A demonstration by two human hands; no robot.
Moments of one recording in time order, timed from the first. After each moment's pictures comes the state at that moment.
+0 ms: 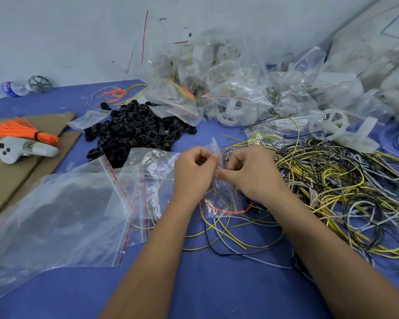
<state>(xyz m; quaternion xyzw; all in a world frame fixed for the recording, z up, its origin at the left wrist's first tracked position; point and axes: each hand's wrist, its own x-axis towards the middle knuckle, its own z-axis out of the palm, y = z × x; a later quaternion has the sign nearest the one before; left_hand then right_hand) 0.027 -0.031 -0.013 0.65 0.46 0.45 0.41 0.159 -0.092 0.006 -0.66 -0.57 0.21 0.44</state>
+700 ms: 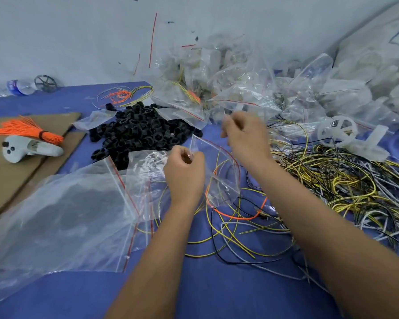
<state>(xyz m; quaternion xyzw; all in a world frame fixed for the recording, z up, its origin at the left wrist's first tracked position) 0.019 -0.020 -0.011 0.54 0.51 0.56 0.37 0.155 -0.022 0.034 -0.66 -0.52 0.13 0.52</state>
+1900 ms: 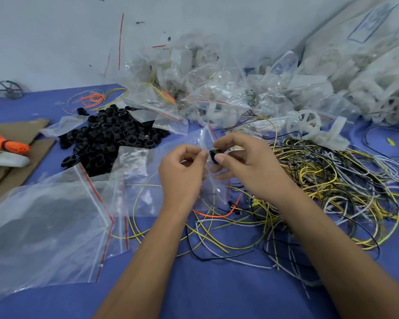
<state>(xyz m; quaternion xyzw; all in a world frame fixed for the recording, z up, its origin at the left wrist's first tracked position) 0.046 -0.044 -0.008 0.59 0.43 0.53 0.43 0.185 -0.112 0.023 -0.54 -0.56 0.30 0.55</state>
